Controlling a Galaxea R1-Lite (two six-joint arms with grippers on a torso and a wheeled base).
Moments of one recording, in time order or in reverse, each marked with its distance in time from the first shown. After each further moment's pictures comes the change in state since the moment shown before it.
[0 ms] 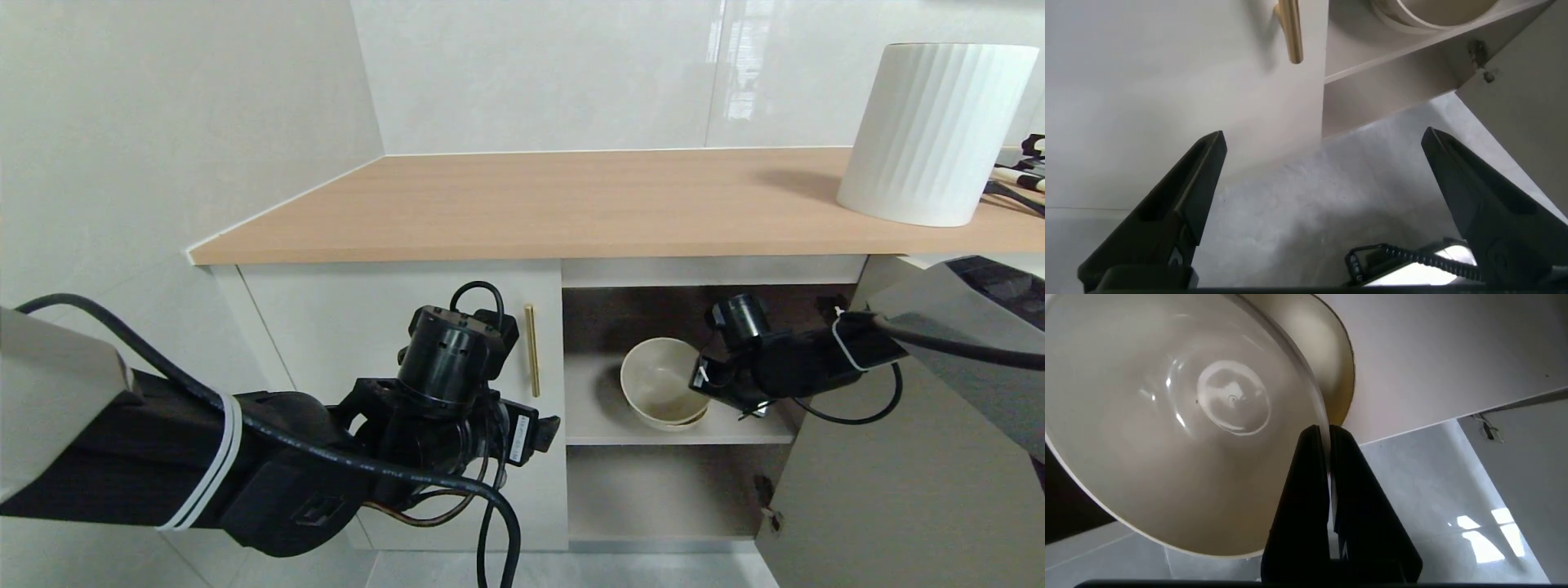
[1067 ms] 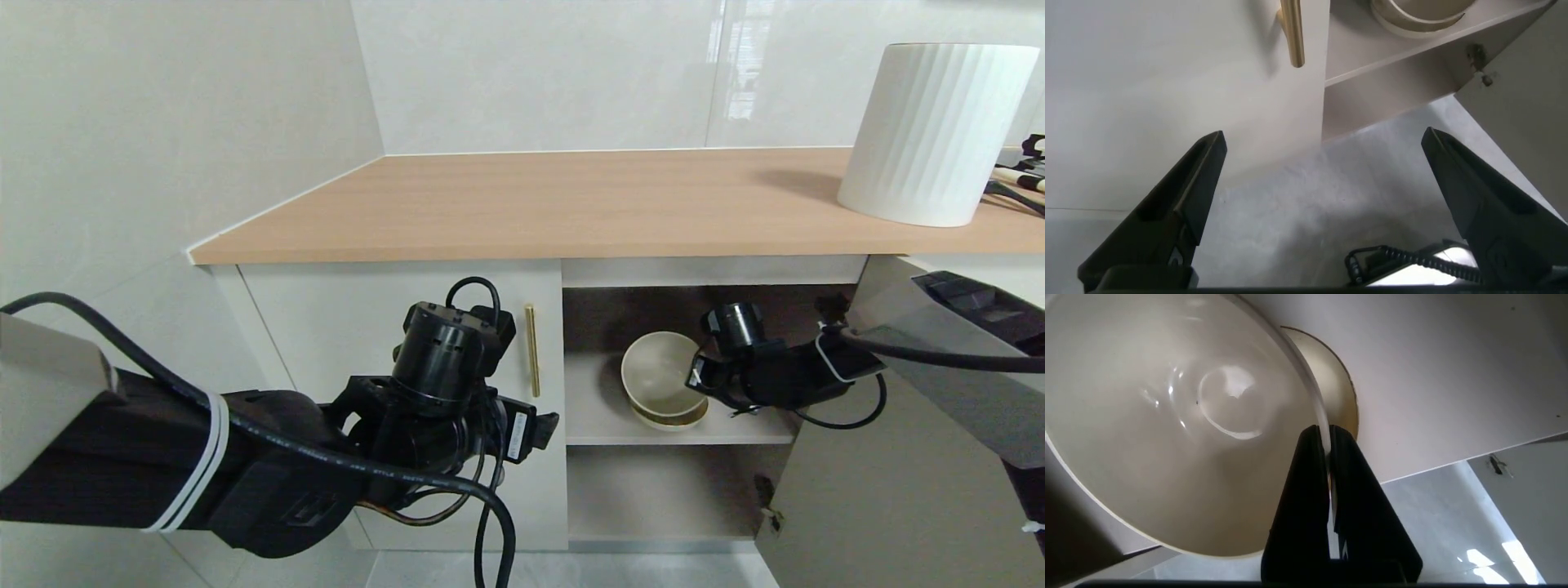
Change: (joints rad) left arm 0.003 -0.015 0.002 0.000 0.001 0.000; right arm 0.000 0.061 0.000 -0.138 -0.062 -0.011
